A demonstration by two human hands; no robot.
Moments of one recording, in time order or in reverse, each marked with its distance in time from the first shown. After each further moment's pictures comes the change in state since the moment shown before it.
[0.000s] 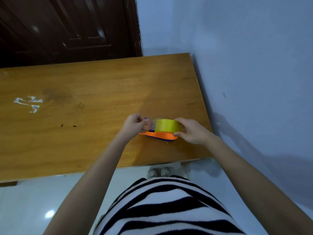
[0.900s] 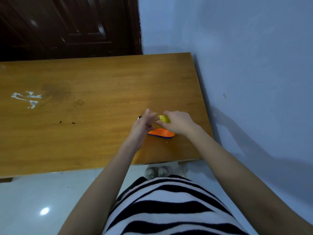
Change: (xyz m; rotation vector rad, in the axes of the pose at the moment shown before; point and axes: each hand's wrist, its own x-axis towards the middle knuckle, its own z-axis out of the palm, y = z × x) left_hand -0.008 -0.008 0.036 -0.696 -0.078 -0.055; right_hand 0.039 -0.050 0.003 -0.446 0.113 0.061
